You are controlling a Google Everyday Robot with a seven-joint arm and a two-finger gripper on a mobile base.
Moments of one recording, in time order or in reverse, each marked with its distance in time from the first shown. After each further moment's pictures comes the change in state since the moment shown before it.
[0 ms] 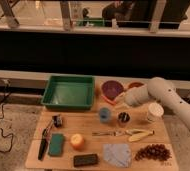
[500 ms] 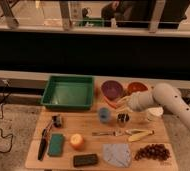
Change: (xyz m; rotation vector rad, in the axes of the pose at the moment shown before) arm 0.003 0.018 0.000 -0.002 -0.039 0.043
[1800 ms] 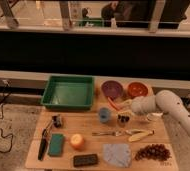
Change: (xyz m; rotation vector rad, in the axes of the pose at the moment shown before) arm 0.038 -0.008 0.010 0.042 -0.053 0.123
